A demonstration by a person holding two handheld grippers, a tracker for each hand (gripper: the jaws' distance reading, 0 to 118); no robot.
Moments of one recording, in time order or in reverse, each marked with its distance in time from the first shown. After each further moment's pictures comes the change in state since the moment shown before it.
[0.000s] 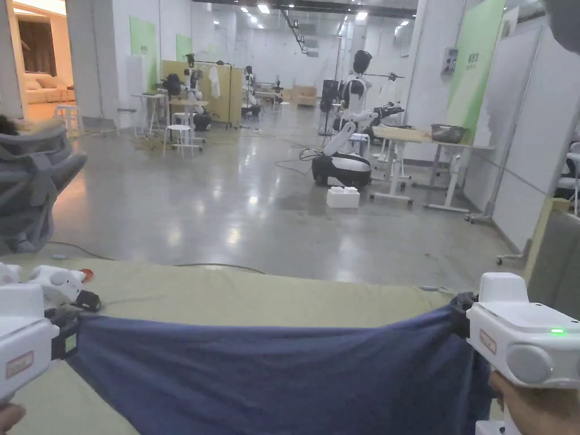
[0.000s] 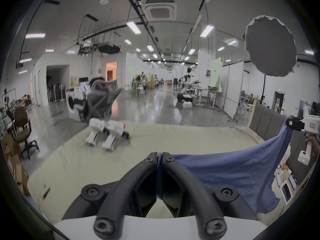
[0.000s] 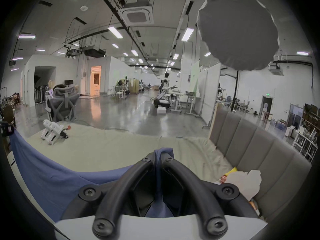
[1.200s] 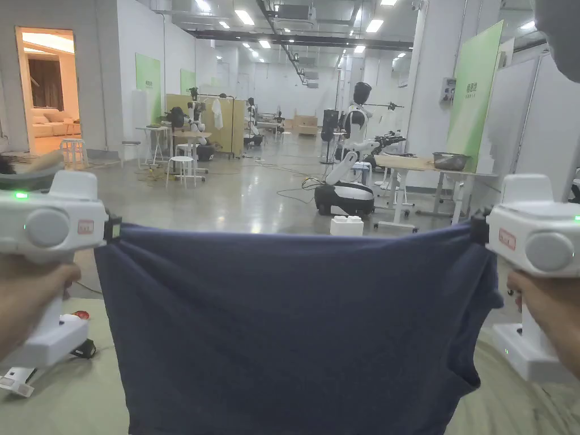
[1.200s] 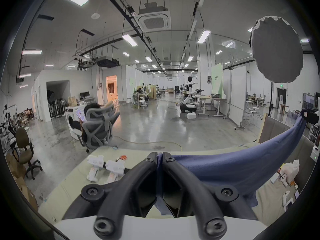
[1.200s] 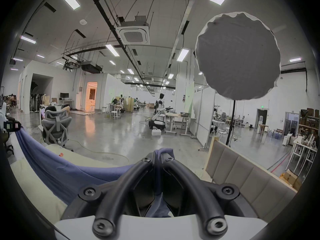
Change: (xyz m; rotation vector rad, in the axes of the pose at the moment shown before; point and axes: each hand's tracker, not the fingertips) left arm 0.013 0.141 -0.111 0.064 0.042 -0.060; right arm 0.000 0.144 -0.037 0.157 -0.045 0.001
